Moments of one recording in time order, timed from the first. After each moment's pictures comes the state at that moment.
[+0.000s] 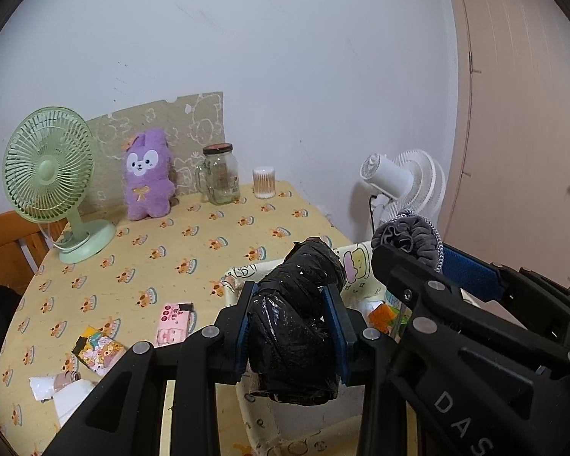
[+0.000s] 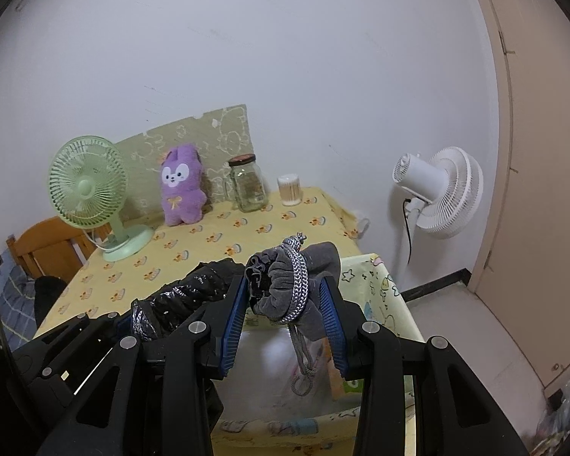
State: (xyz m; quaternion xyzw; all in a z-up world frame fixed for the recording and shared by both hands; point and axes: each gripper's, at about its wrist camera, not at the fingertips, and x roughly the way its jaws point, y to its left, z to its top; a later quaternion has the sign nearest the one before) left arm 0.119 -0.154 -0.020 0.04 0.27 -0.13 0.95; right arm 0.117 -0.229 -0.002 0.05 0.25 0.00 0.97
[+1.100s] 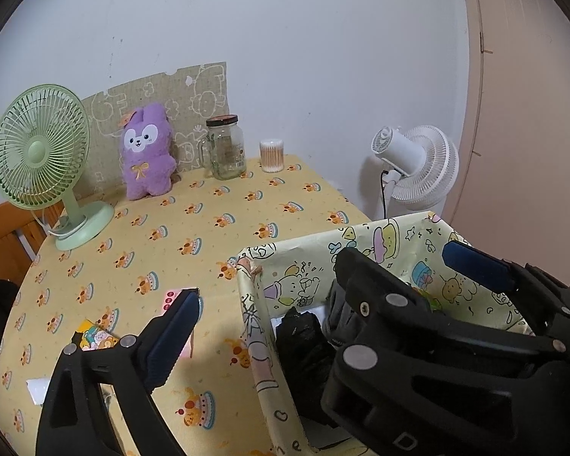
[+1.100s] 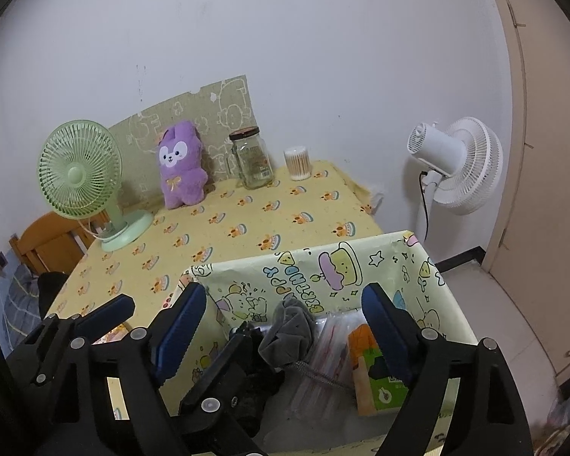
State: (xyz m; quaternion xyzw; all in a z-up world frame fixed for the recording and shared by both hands) left arm 0.147 -0.144 -0.039 0.05 0.31 -0.12 0.94; right arm 0.157 -0.222 -0.029 0.07 0.29 0.01 0.95
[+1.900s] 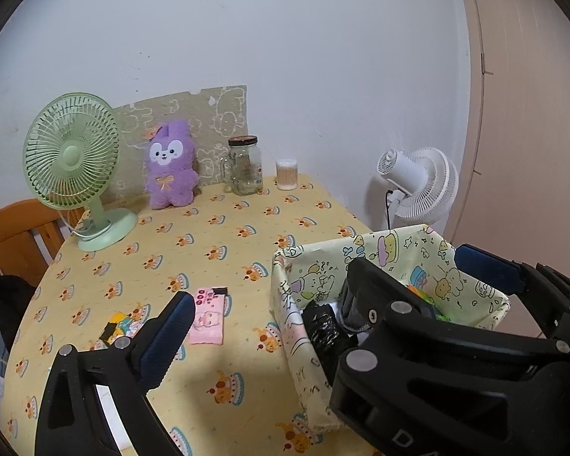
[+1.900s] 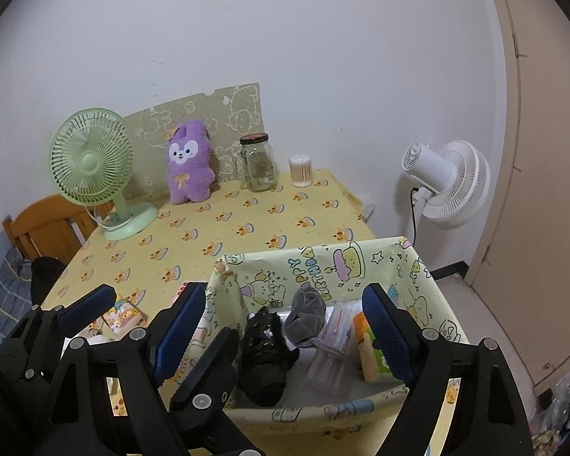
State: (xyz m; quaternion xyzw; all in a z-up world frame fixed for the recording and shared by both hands) left arm 0.105 -0.114 -0.020 0.04 0.27 -0.11 0.96; right arm 0.119 -0.187 -0.005 0.03 0.29 0.00 0.96
